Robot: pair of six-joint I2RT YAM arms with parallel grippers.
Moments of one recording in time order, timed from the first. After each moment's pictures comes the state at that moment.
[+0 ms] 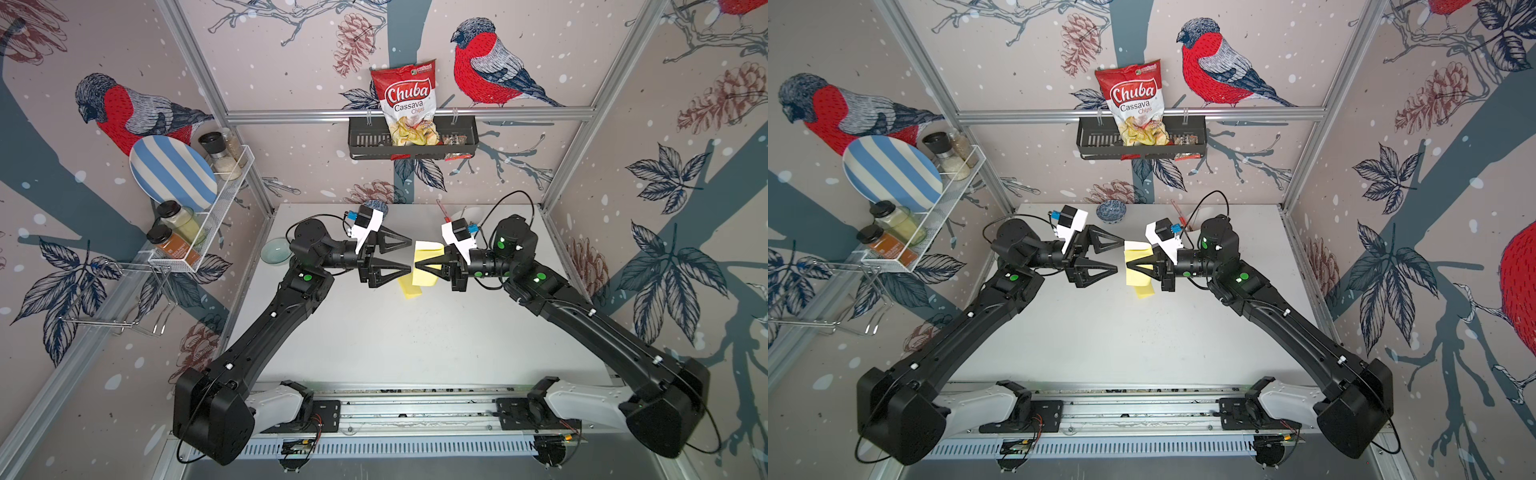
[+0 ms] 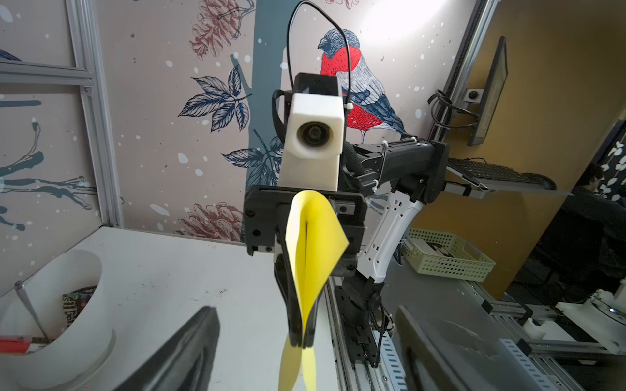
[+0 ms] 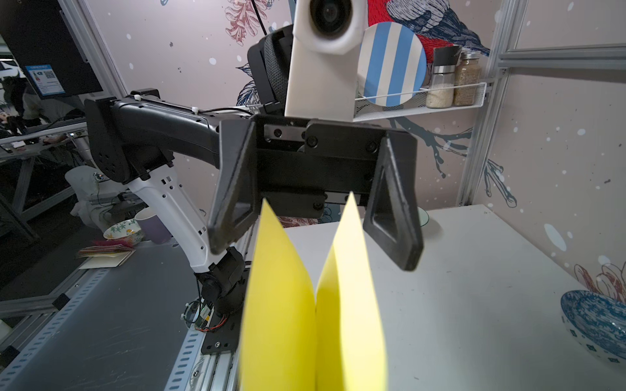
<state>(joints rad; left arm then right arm) -0.40 1.22 1.02 0.45 1.26 -0.39 0.67 1.22 1.12 -0.01 -0.93 -0.05</state>
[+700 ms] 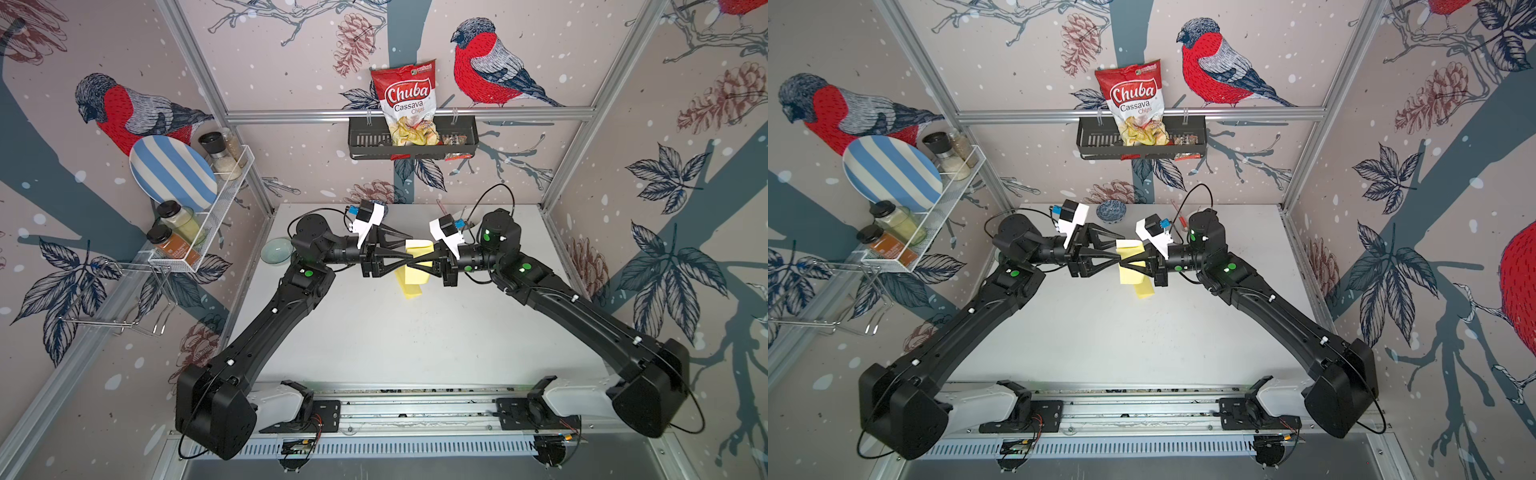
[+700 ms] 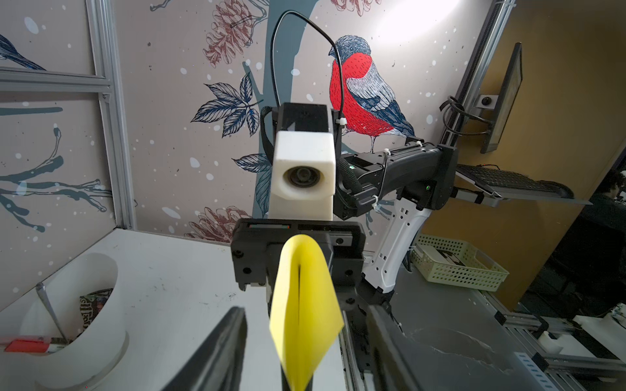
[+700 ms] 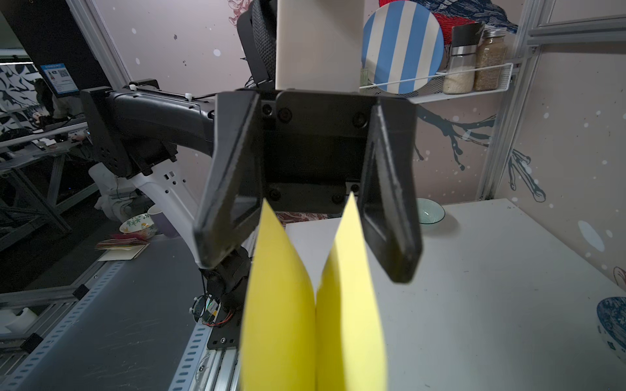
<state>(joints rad) -0.41 1.24 1.08 0.38 1.20 -0.35 0.67 1.33 1.17 -0.02 -0.98 -0.05</state>
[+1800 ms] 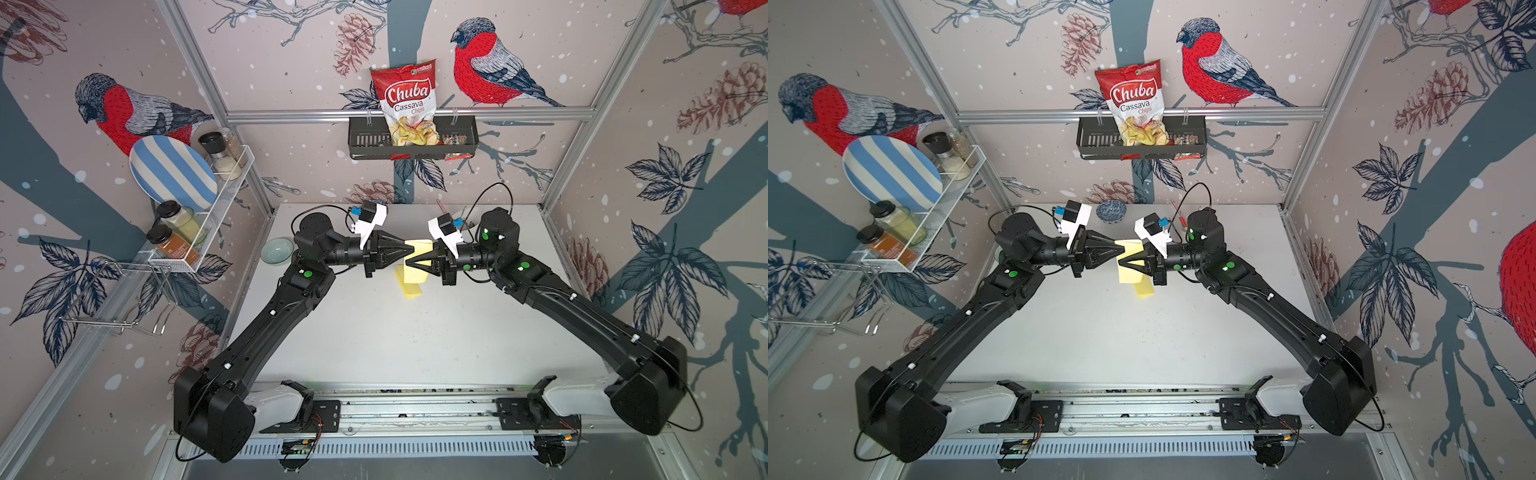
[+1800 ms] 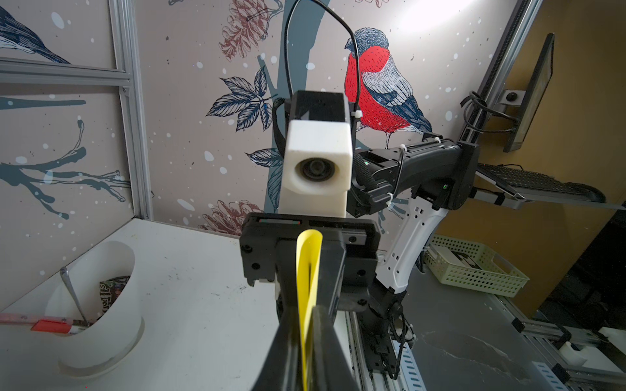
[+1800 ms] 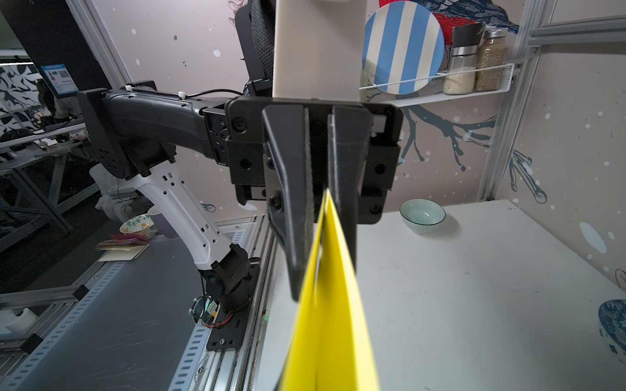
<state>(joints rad) -0.42 1.23 1.09 0.28 1.15 -0.28 0.68 1.34 1.18 -0.01 -0.98 -0.05</state>
